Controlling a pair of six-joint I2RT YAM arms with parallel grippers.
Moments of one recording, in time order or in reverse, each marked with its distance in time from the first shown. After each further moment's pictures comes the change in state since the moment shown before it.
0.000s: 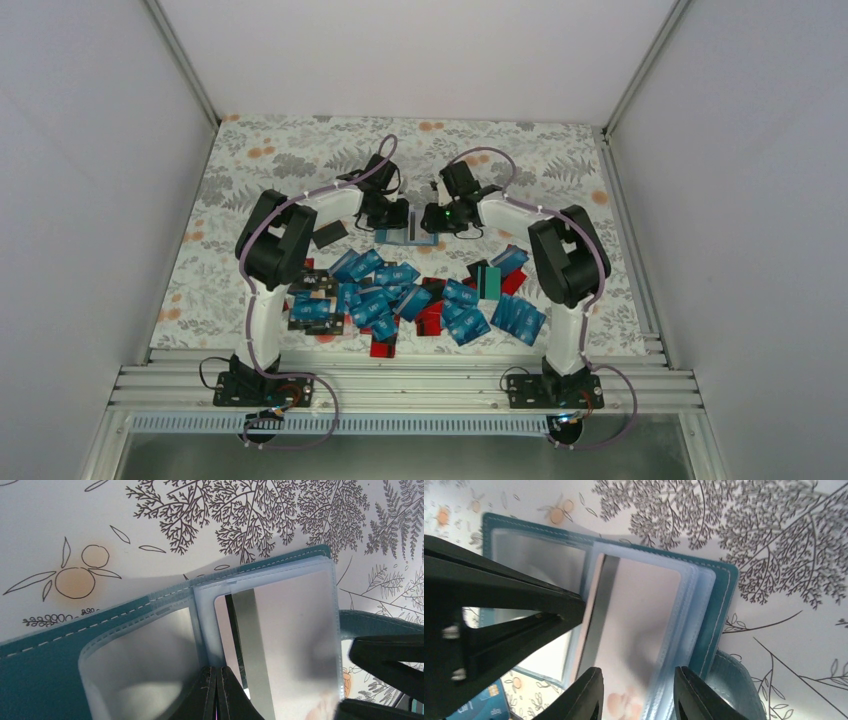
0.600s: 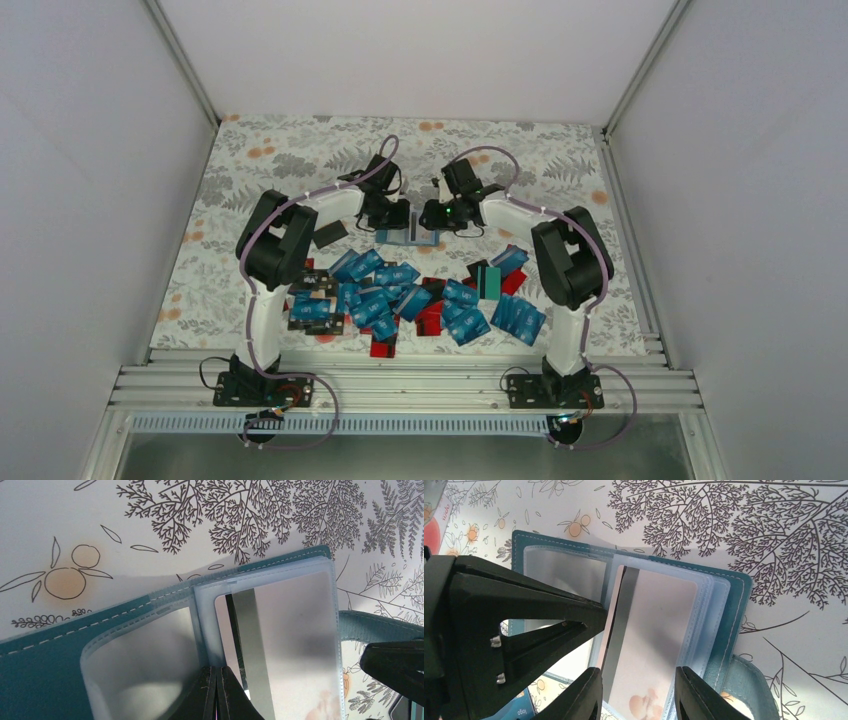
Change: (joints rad) left arm -0.006 0.000 0.000 0.003 -0.003 0.000; right arm -0.006 -0.032 0.000 0.008 -0.019 0.047
